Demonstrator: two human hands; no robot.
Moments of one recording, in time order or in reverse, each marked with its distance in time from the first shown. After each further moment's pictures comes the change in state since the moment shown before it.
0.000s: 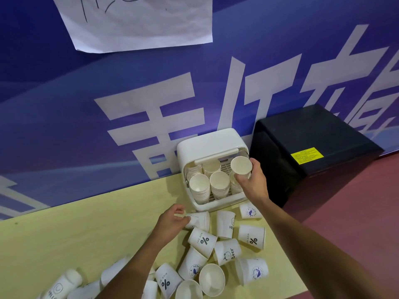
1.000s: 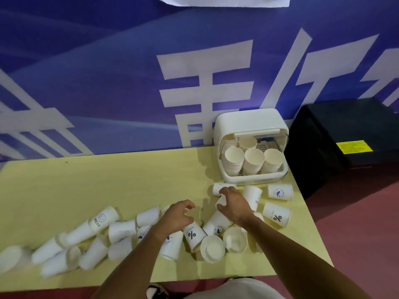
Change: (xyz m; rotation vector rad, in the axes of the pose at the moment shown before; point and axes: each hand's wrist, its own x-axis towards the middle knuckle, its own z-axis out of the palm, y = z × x) left_hand -0.078 -0.090 -0.034 0.211 -0.094 -0.062; right_hand -0.145 0.022 0.110 -0.632 -0.624 -0.278
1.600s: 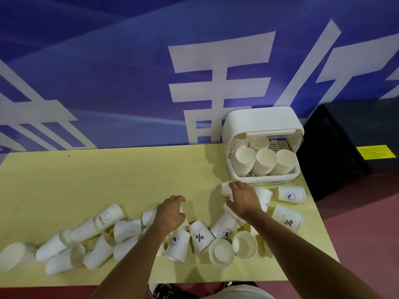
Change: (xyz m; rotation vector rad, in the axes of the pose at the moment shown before) left_hand 0.018 -0.034 -0.025 0.400 0.123 -0.083; right_hand 0.031 0.000 0.001 -0.337 0.051 -0.057
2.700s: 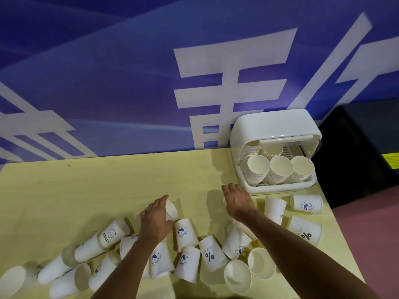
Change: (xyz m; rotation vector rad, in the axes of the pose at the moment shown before) left_hand 0.018 -0.063 -0.026 0.059 0.177 -0.071; right_hand 0.056 -0.040 0.013 -0.158 -0.115 -0.107
